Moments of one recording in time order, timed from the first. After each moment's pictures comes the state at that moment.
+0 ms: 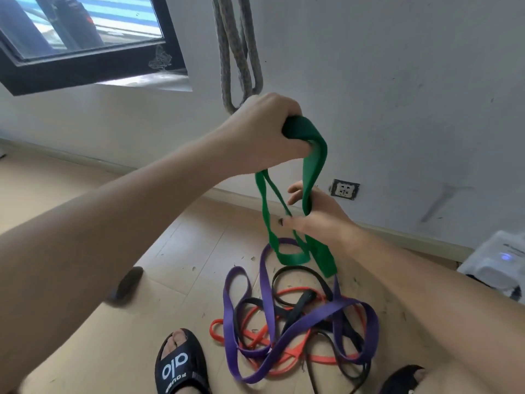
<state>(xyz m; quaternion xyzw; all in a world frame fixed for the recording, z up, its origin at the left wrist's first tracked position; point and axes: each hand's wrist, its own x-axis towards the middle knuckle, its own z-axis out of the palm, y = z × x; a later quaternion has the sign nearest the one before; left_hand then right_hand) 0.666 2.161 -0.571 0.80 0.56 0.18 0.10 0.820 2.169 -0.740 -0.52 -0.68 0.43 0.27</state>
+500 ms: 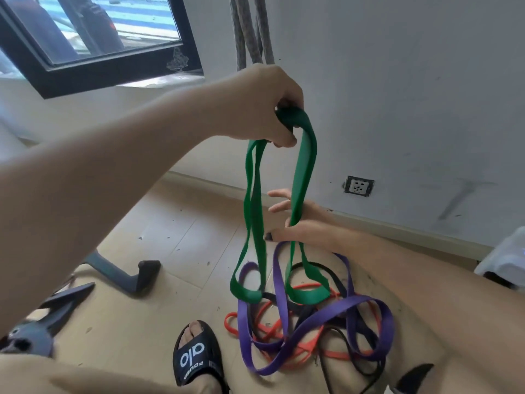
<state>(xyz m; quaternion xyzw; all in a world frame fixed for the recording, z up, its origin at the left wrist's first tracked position) 0.641 2.161 -0.534 0.83 0.55 0.07 0.06 0.789 2.156 -0.747 -0.42 -0.73 0.50 0.21</state>
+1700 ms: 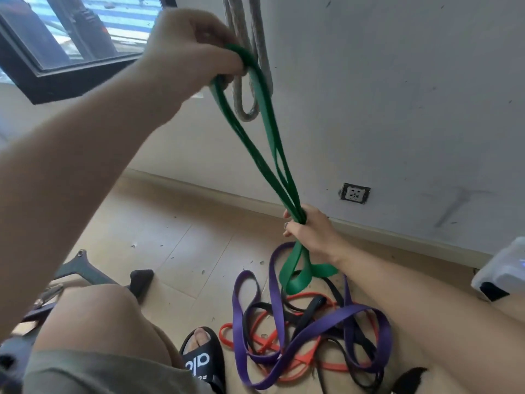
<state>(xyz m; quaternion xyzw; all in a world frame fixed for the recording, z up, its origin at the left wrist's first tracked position) 0.590 2.183 -0.519 0.65 0.57 0.47 0.20 0.788 2.172 -0.774 -0.52 -0.66 0.46 0.28</state>
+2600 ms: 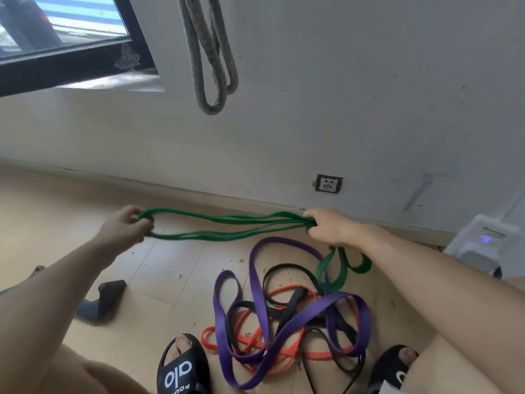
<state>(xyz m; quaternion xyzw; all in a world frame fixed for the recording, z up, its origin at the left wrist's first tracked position) 0.439 2.150 -0.766 0.47 0.77 0.27 0.33 0.863 2.199 -0.787 -0.57 -0.76 0.31 -0.01</state>
